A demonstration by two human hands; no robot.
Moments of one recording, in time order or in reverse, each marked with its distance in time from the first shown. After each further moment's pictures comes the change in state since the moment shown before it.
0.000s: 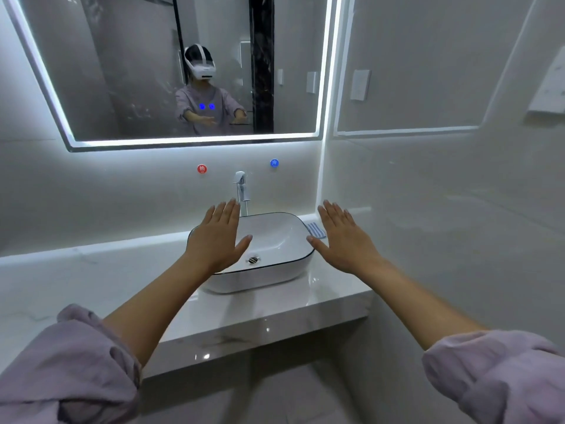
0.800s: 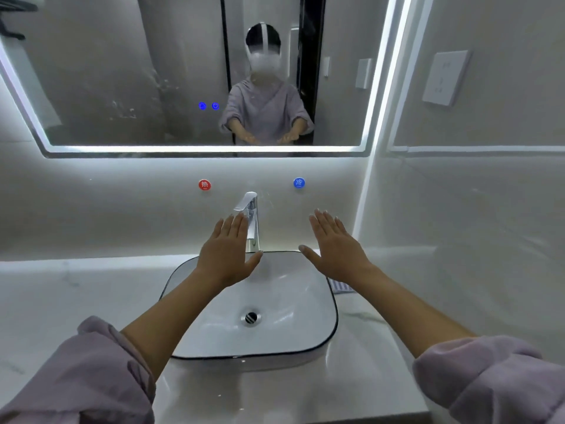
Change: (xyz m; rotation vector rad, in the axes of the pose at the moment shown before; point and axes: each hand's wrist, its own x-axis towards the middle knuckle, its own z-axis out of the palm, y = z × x) left_hand 0.239 -0.015 0.117 0.022 -0.012 -0.188; right_hand 0.289 0.095 0.110 0.058 -0.032 -0.243
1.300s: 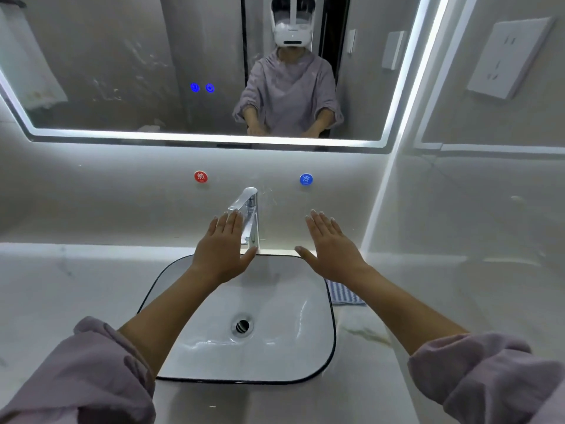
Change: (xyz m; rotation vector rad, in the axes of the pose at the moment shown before) left_hand 0.065 0.001 0.043 -0.018 -0.075 -0.120; right_hand 0.071 0.046 0.042 0.051 -0.073 -0.093
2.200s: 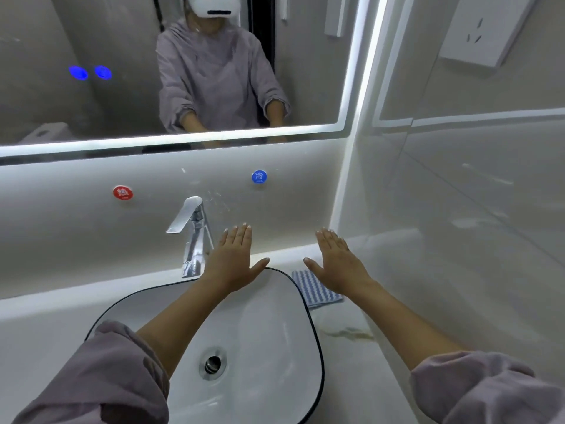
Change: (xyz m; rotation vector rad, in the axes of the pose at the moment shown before) left_hand 0.106 0.060 0.074 -0.100 -0.210 0.258; right_hand 0.005 0.081 0.058 0.165 -0.137 0.394
